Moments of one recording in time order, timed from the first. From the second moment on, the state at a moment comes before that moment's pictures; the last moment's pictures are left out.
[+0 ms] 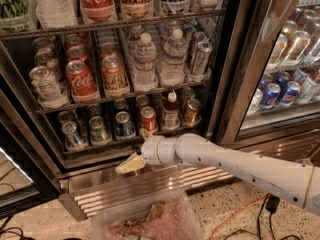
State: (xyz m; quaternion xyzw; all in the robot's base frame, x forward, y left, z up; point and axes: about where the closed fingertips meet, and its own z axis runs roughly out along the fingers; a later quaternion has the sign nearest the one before) arm 0.594 0.098 0.586 -0.46 0.71 0.28 0.45
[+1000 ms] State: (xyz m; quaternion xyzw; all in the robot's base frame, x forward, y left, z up) arm 0.613 0.121 0.597 -0.44 0.68 0.27 0.53
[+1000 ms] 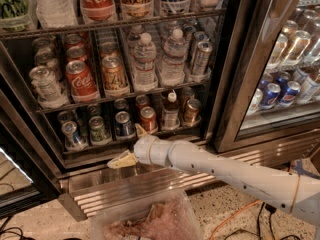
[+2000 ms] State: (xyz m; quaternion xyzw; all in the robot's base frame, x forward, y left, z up) arm 0.640 0.138 0.600 -0.44 0.66 0.27 0.55
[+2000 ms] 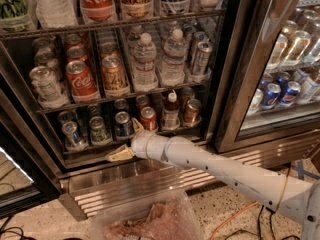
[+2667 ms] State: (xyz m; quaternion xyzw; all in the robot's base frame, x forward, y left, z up) arm 0.657 0.135 0.594 -0.41 0.66 0.27 0.57
